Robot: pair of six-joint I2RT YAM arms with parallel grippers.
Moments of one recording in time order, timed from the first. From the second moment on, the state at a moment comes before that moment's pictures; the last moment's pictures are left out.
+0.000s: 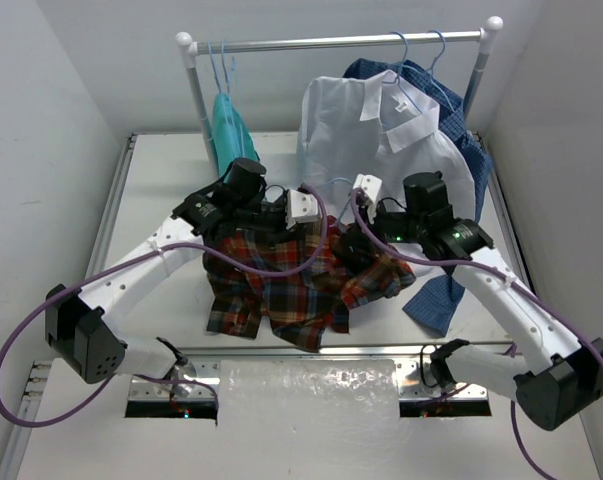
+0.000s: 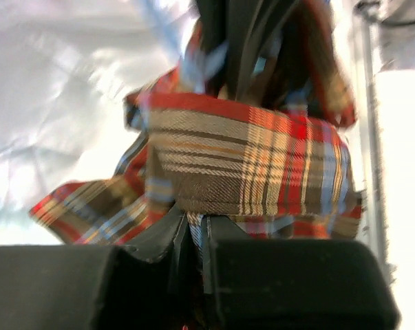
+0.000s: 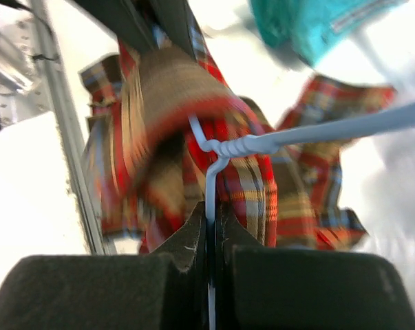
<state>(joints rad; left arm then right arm) -0.60 1.35 1.25 -0.54 0.66 0.61 0.46 1.13 1.00 -0.45 -0.67 -0.35</state>
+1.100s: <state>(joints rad) -0.56 1.37 1.37 -0.64 0.59 0.80 0.39 0.98 1.18 -0.77 -0.53 -0.34</state>
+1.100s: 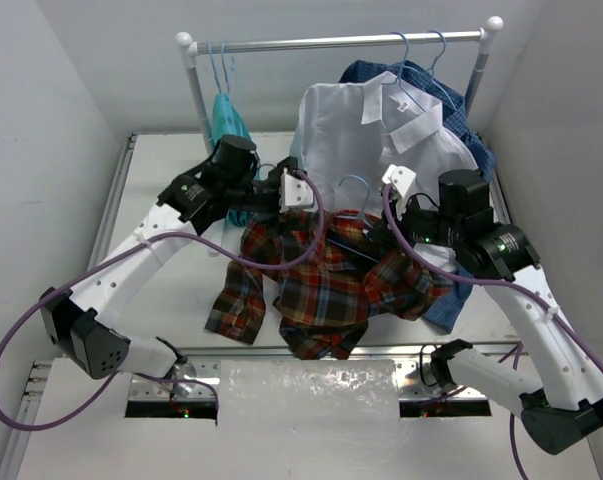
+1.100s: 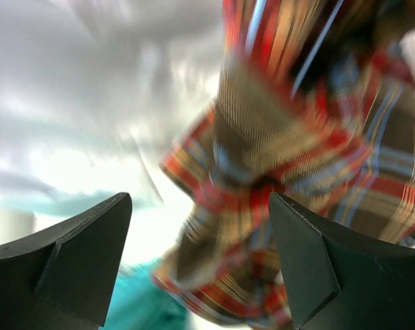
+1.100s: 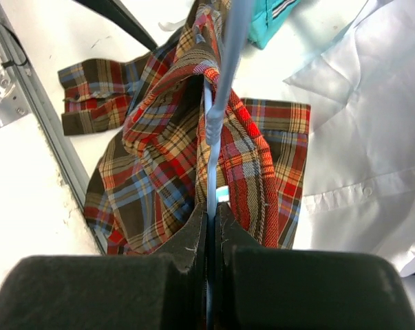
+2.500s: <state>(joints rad) -0.72 1.56 1.79 -0.79 0.61 0.71 0.45 1.10 1.06 -0.59 -0.52 -0.37</state>
